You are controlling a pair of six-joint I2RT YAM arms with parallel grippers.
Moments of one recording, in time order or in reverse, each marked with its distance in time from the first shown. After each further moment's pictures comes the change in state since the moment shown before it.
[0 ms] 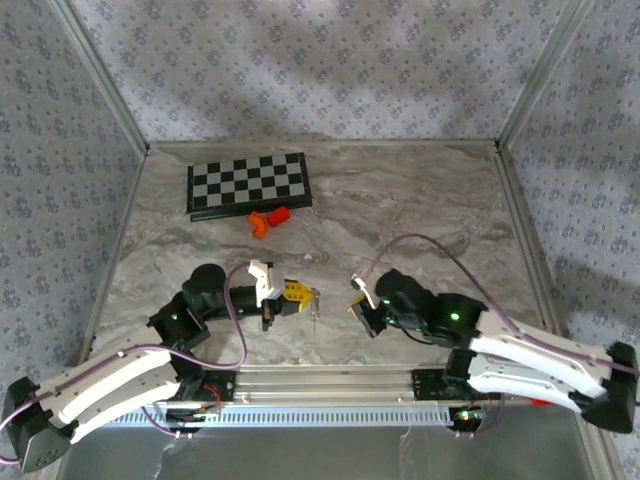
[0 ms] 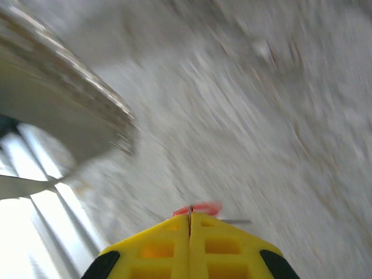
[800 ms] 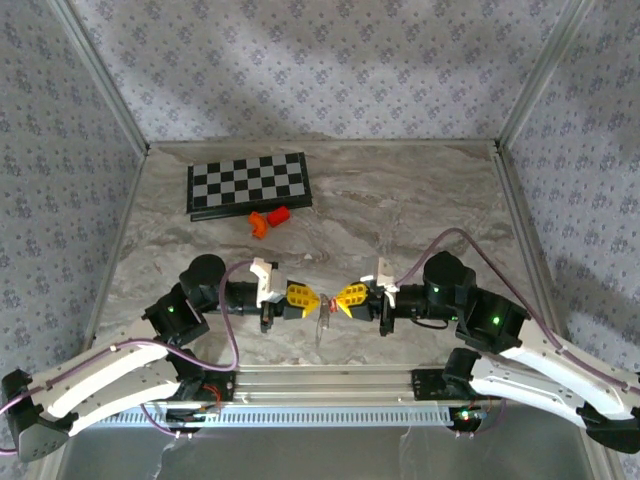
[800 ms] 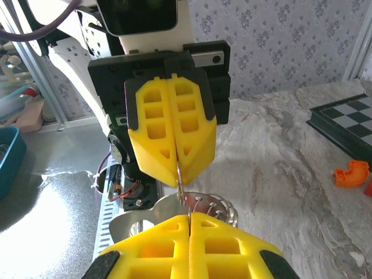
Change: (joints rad) left arm -0.057 0.048 0.147 -0.070 0.105 0.031; right arm -0.072 -0.085 0.138 0.190 -0.449 -0.261
